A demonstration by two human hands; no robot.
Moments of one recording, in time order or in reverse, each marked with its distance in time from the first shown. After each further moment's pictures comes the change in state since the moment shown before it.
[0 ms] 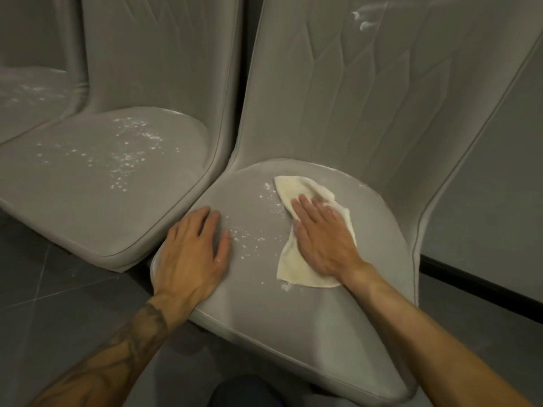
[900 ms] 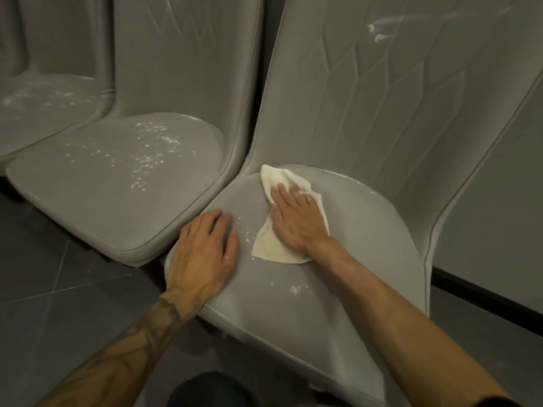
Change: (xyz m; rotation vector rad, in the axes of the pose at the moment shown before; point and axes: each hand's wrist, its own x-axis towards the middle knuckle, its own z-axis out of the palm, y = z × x) left_hand 0.000 -0.005 0.004 -0.021 0.048 -0.005; right_hand 0.056 -0.051 -0.004 0.014 0.037 -0.061
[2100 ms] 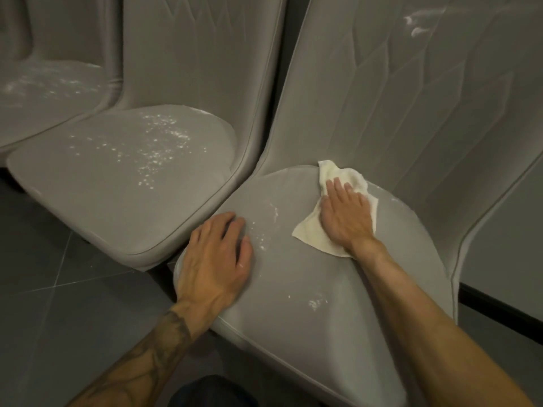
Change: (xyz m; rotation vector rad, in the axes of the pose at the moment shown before) left_hand 0.001 0.000 0.006 -0.034 0.058 -0.049; right_hand 0.018 0.041 -0.008 -0.036 0.046 0.245
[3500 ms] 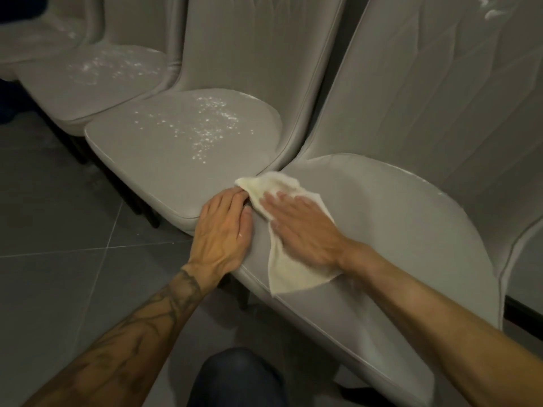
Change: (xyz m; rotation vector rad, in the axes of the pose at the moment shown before) left_hand -0.015 -0.053 -0.027 -0.088 0.047 -0.023; right_hand -0.060 -0.100 0.037 0.091 -0.207 -0.770
